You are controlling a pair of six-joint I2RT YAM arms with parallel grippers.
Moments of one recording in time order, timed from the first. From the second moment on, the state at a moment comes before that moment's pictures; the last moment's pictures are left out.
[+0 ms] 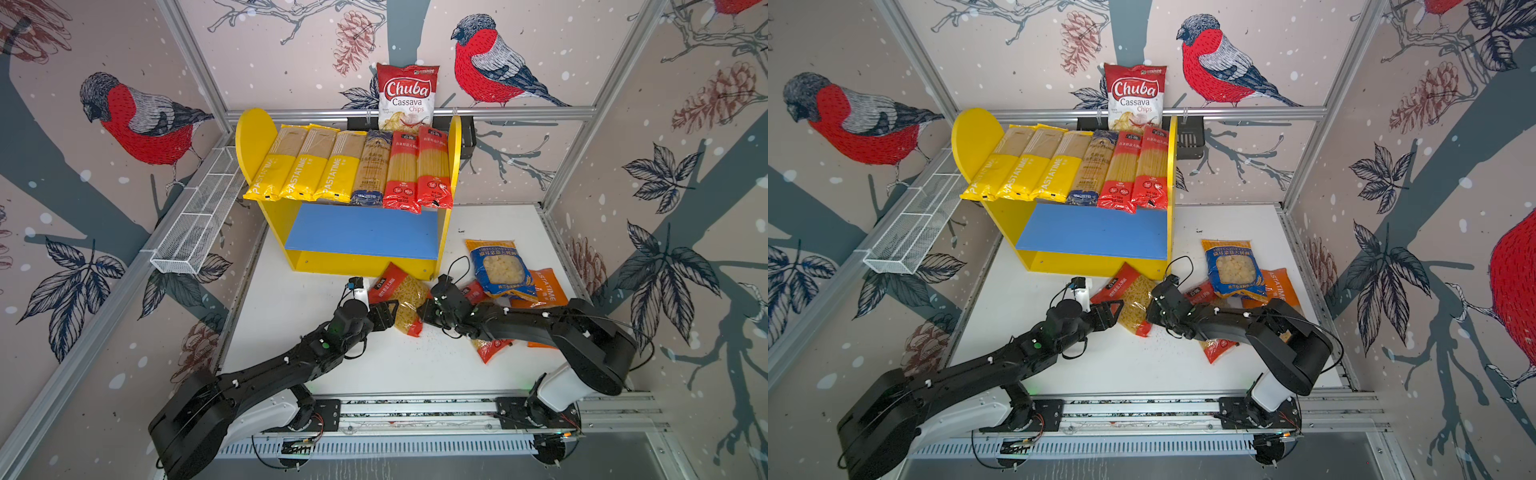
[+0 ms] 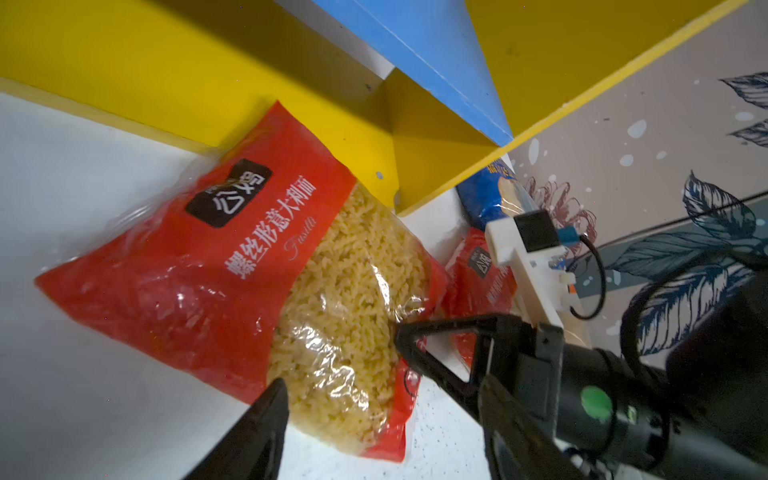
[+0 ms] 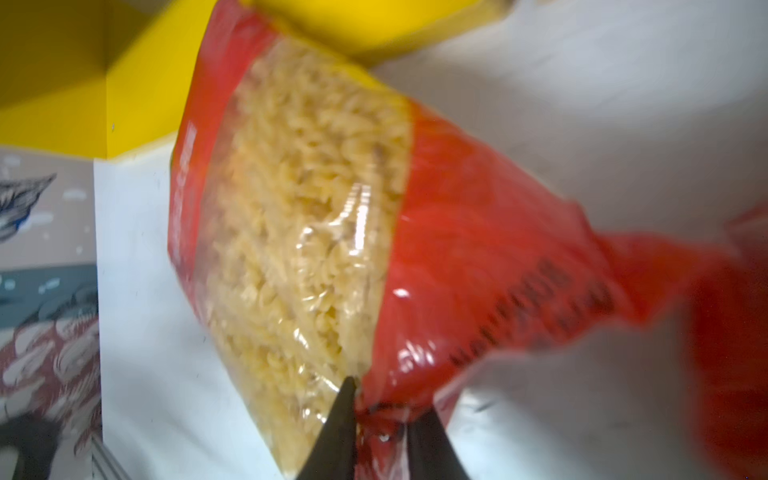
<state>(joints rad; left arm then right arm) -0.76 1.01 0.34 0.22 -0.08 -0.84 0.93 1.61 0.71 0.08 -0.02 0.98</state>
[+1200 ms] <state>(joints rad) -0.34 0.73 0.15 0.03 0.16 -0.89 1.04 1.70 0.80 0.08 -0.10 0.93</state>
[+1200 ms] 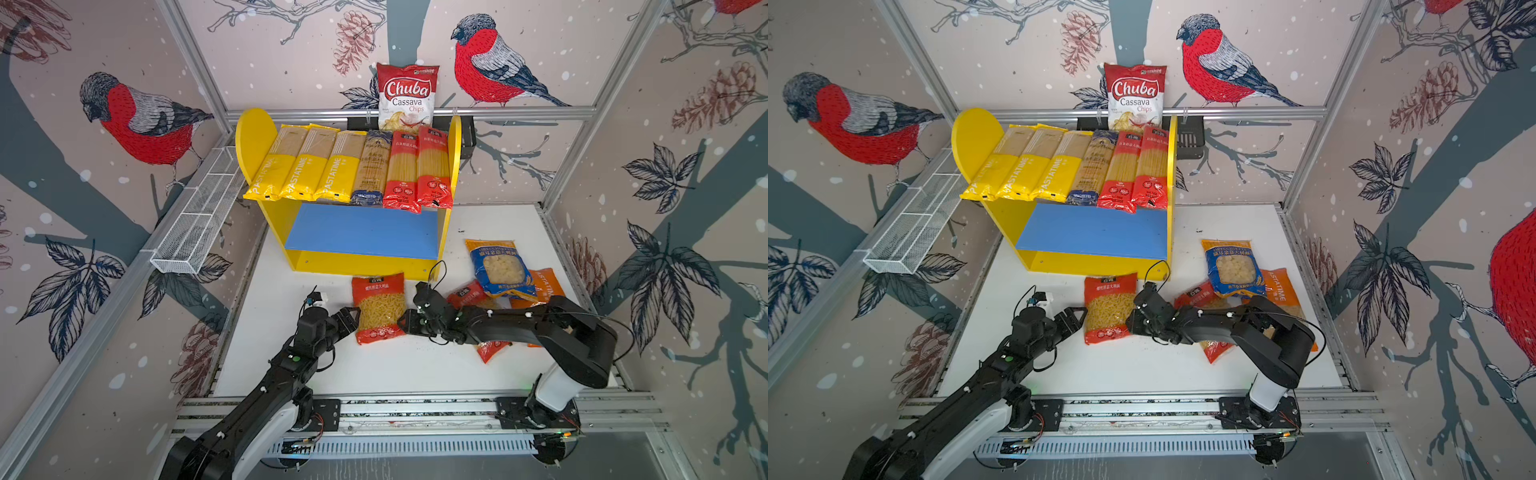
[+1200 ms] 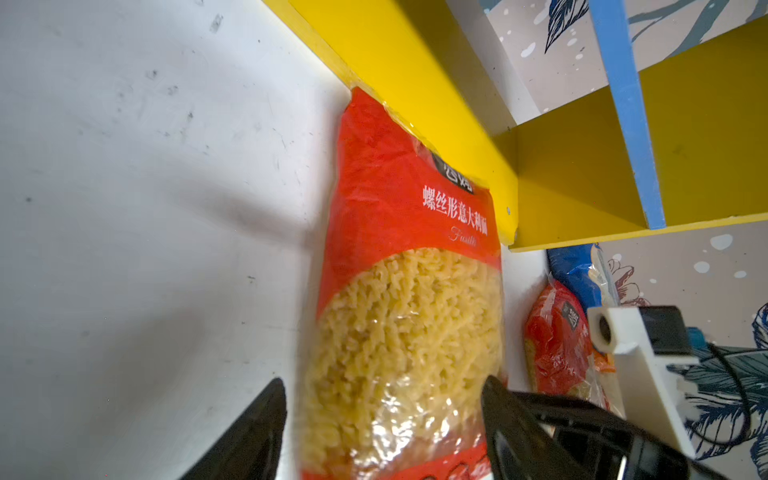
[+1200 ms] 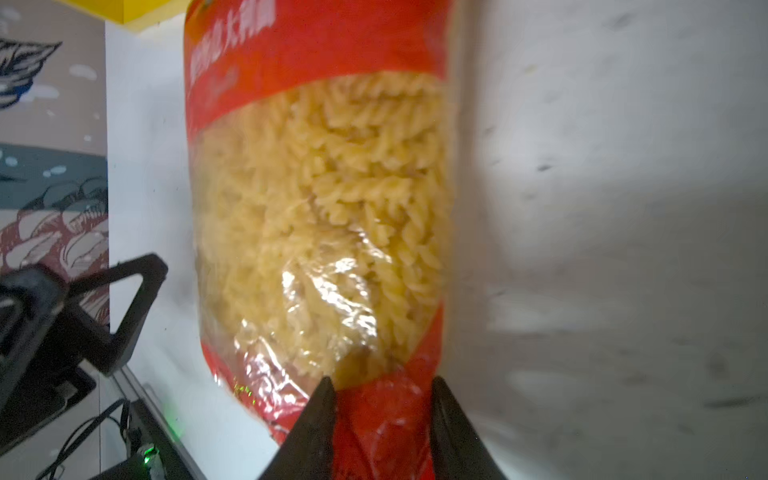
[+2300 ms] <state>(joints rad) -0.30 1.03 0.16 0.20 0.21 -0.81 0.99 1.83 0.80 0.37 -0.15 1.10</state>
